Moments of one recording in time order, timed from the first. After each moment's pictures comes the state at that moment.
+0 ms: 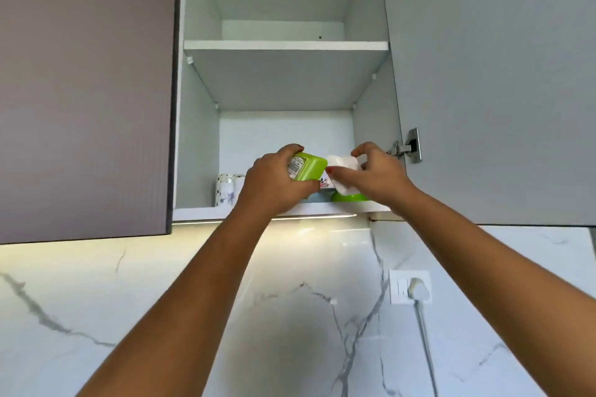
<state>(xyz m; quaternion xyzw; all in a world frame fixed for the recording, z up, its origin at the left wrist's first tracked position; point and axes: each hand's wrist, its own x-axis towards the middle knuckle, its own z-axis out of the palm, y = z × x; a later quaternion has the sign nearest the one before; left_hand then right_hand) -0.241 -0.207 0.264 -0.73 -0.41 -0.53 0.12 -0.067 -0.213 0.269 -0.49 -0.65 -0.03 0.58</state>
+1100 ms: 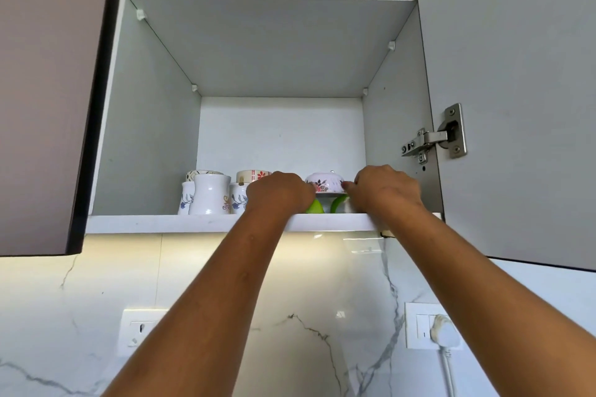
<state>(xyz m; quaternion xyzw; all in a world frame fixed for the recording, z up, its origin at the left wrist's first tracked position) -0.183 -0.048 0.291 -0.69 -0.63 -0.30 0.17 -0.036 -0.077 0.288 -0.69 -0.59 -0.23 0.35</state>
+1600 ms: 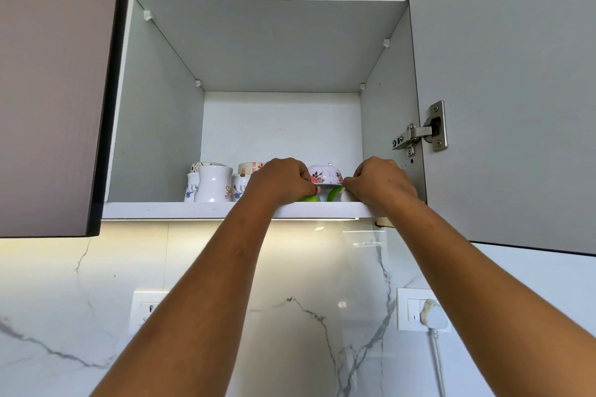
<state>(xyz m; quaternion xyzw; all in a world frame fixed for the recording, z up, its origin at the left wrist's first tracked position) -0.188 -0.067 0.287 -0.75 -0.52 -0.39 0.12 -0.024 -0.080 0.282 -0.65 -0.61 -0.14 0.43</state>
